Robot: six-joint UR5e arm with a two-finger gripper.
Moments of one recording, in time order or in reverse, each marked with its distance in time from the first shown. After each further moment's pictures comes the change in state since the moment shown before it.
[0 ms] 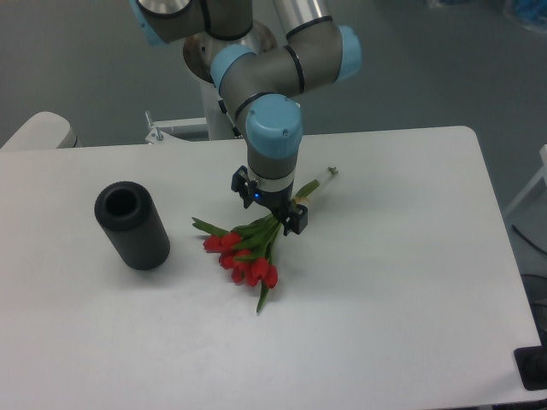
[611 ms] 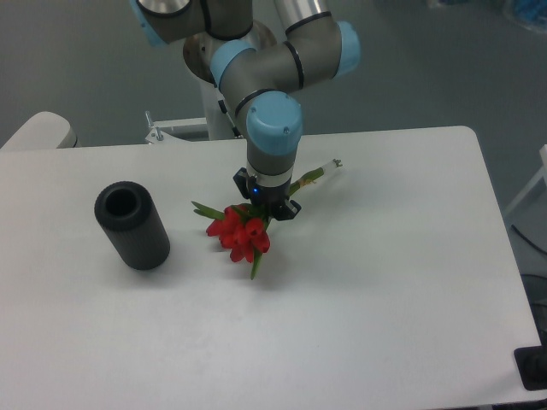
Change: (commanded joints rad) arm -0.017 0.000 -0.086 0.000 -0.005 -0.026
